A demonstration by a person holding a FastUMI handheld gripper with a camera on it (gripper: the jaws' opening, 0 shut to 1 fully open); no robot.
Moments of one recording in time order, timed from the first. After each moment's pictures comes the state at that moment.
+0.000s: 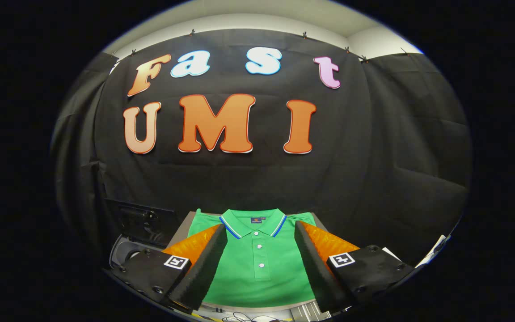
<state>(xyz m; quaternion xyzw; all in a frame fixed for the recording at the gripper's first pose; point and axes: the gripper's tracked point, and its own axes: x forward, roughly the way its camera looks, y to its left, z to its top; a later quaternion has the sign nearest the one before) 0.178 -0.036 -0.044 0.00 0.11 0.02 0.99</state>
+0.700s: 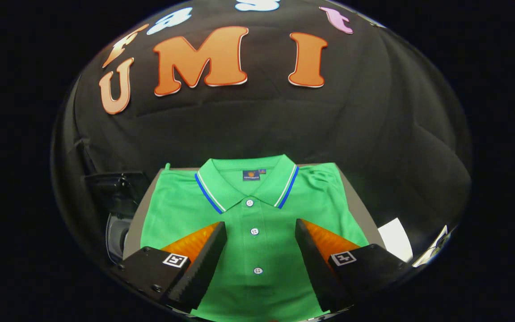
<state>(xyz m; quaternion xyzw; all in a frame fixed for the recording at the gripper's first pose) 0.269 -0.039 -0.167 0.02 0.32 0.02 0.95</state>
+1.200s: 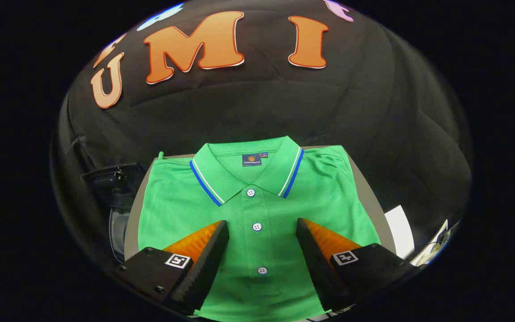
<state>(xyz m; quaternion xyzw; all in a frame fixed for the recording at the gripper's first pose) 0.269 -0.036 -0.178 0.03 0.38 0.02 0.92</state>
